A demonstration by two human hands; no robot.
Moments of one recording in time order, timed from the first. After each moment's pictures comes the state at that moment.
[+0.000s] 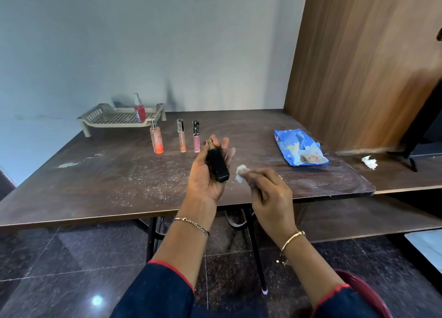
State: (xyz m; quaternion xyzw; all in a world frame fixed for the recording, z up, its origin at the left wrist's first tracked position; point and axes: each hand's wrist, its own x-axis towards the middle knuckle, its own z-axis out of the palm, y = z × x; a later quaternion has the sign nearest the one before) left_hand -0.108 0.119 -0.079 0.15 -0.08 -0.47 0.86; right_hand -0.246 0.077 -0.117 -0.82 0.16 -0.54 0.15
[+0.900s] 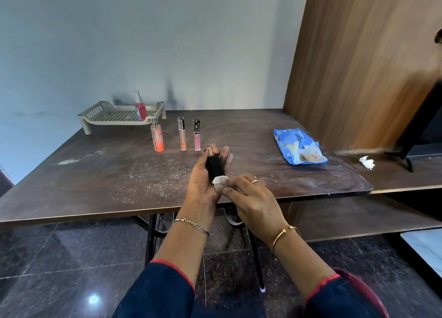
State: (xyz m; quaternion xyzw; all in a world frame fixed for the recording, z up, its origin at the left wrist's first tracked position) left_hand -0.106 0.125 -0.088 0.18 -0.03 -0.49 0.85; right_hand -0.233 0.089 -0.121 -0.91 0.04 -0.41 -0.01
